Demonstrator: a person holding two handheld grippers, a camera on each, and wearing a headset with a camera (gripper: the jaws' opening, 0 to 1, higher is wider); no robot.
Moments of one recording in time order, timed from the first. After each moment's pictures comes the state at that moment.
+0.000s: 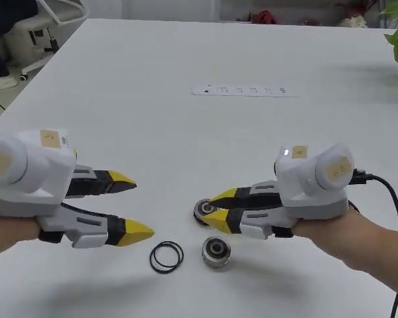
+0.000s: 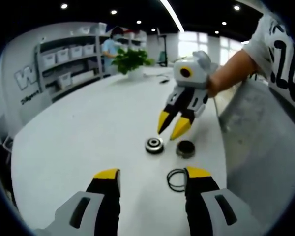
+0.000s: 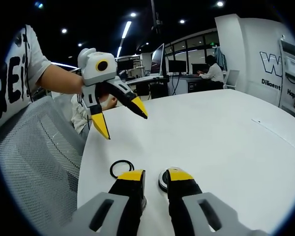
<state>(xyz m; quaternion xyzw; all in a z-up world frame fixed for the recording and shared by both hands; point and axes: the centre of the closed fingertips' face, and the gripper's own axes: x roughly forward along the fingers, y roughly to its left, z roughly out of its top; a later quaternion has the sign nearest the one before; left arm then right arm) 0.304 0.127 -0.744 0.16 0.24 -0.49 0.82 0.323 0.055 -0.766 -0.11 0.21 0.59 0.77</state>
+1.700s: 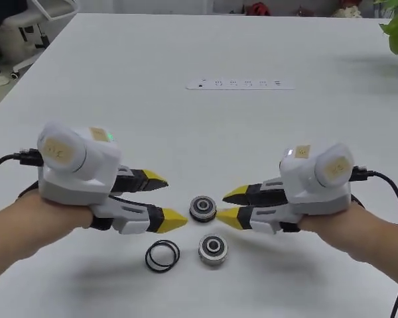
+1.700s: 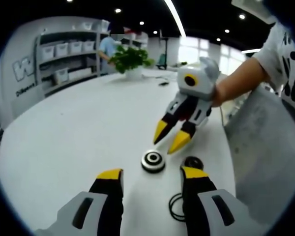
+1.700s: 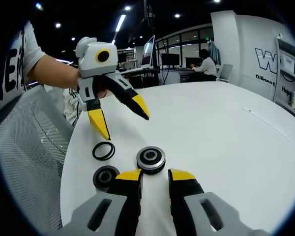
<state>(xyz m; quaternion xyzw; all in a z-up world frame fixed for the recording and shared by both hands) 0.330 0.078 -0.766 0.12 0.25 -0.50 0.82 0.343 0.029 -0.796 -0.13 0.23 0.56 0.78</state>
